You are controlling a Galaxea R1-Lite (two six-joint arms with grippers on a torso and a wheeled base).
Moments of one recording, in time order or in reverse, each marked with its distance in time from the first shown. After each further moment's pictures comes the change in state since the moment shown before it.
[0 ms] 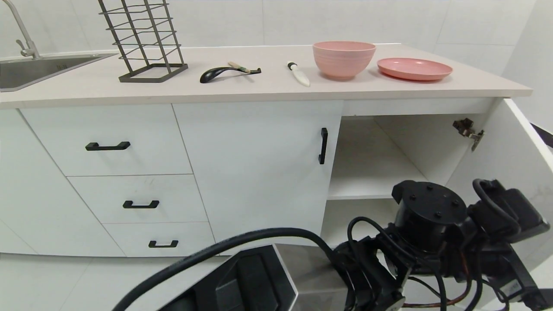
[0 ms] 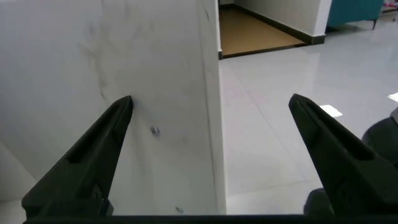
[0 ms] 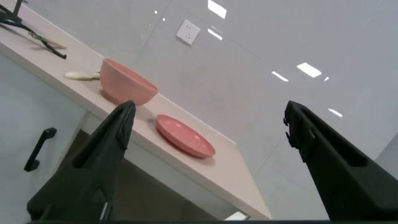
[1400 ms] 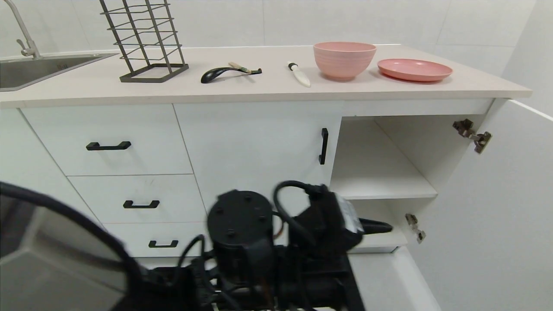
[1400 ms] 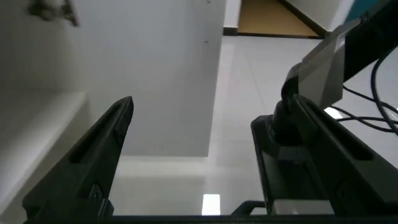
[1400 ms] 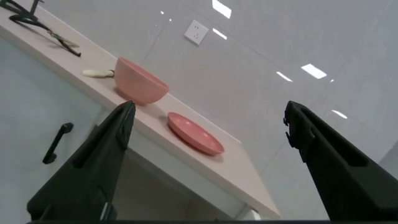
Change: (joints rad) left arm 0.157 -0.698 1.307 -0.483 0.000 -0.094; right arm 0.008 -0.074 0.077 0.004 0.009 -0.019
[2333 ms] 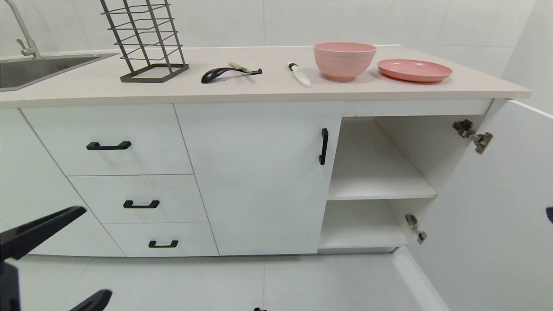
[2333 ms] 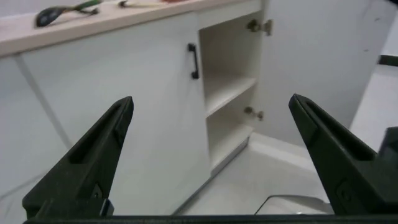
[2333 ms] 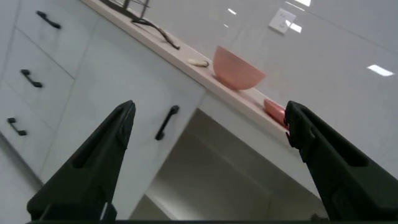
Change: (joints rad) left arm 0.734 -1.176 0.644 0.347 0.000 0.010; right arm 0.233 -0.103 0.301 0.028 0.059 -0.059
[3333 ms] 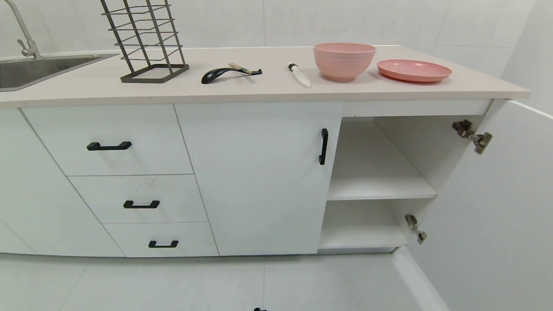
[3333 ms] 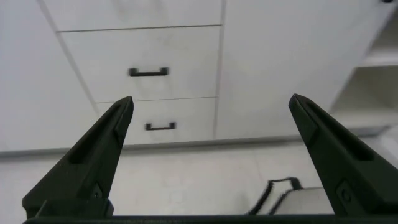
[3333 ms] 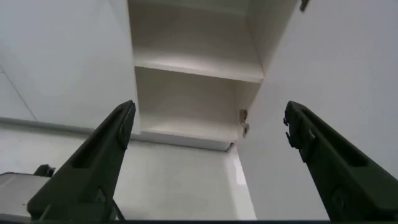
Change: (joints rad) left arm 0.216 -0.671 0.045 0.853 0.536 -0.020; right arm 0.094 -0.857 0.041 1.363 -0.650 0.059
